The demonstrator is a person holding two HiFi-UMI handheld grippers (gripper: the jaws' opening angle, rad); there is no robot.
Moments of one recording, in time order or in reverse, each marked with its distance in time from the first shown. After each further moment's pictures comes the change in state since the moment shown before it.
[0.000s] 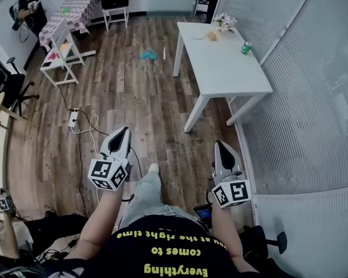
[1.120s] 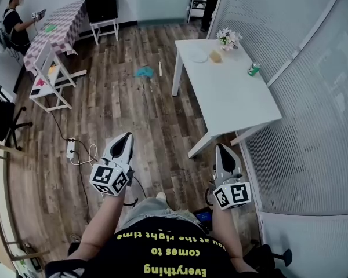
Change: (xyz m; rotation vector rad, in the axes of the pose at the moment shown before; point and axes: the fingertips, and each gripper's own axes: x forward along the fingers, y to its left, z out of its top) left arm 0.215 0.138 0.054 -0.013 0.005 -0.110; right arm 0.242 -0.065 0.001 0.002 -0.005 -0.081
